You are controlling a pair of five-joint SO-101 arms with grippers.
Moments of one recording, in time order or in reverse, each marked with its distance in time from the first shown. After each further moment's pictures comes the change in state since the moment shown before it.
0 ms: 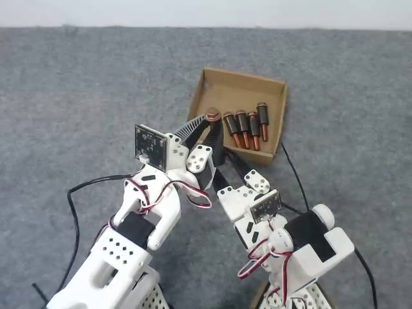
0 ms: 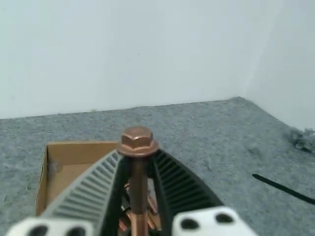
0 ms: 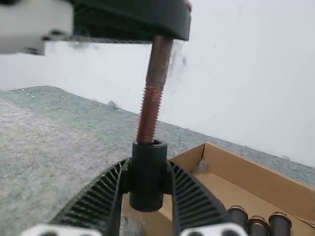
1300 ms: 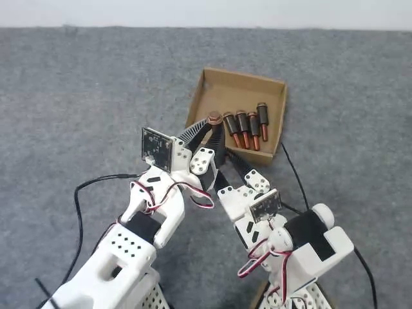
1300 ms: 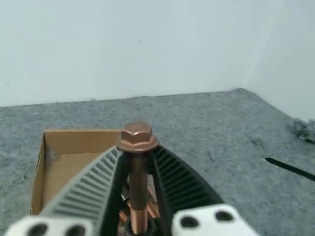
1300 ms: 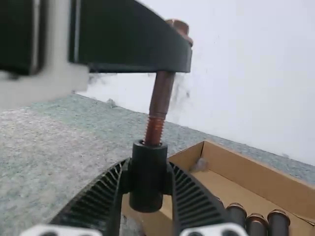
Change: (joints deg) left arm 0.0 6.3 5.3 -11.2 0.4; right arm 0.1 0.0 0.0 0.0 0.0
